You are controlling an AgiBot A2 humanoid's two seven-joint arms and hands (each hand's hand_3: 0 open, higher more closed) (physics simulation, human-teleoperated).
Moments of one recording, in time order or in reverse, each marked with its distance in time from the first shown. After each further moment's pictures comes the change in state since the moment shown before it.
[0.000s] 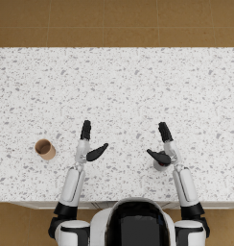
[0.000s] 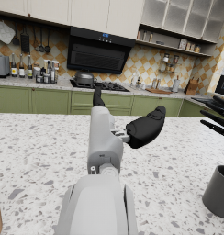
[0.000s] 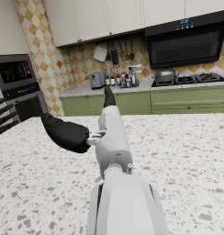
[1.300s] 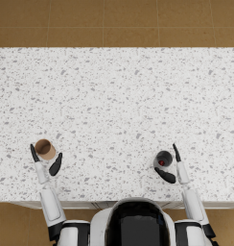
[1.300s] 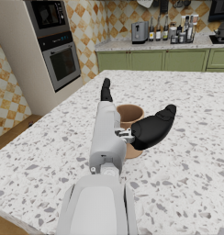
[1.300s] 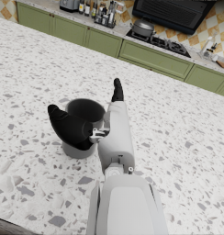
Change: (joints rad) left arm -0.339 0.086 -0.647 0.116 0.362 -0.101 -0.101; right arm -0.425 0.142 -0.111 0.074 0.363 -0.100 0.101
